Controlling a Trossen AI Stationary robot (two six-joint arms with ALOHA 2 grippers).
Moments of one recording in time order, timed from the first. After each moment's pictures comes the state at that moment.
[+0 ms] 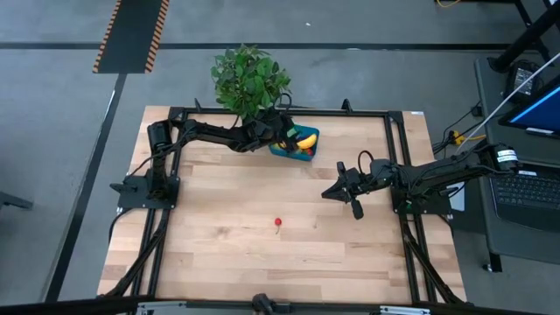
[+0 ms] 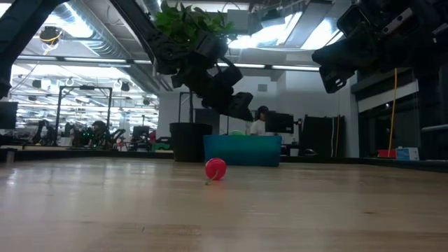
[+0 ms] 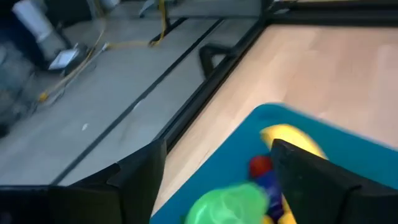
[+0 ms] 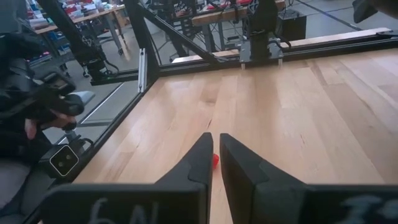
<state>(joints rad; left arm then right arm) 0.38 1.95 1.15 0.40 -0.31 0.12 0.02 1.05 0.25 0.65 -0.23 0.18</state>
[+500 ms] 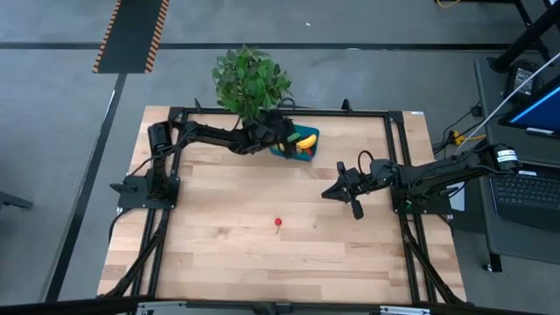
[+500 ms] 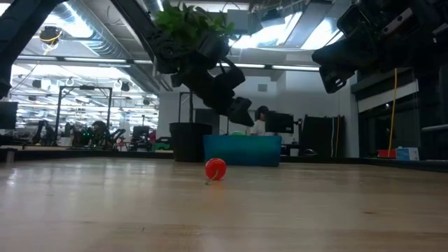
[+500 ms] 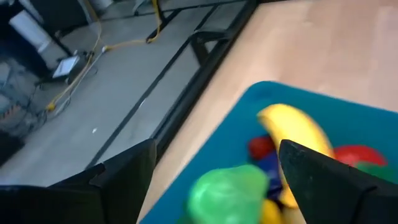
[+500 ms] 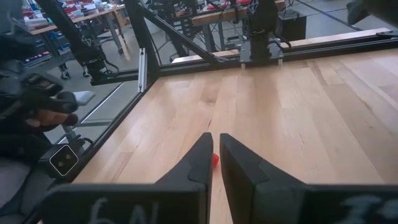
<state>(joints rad) 0.36 1.95 1.15 0.35 -0.33 0.21 0.02 1.05 0.25 0.65 -0.23 0.18</state>
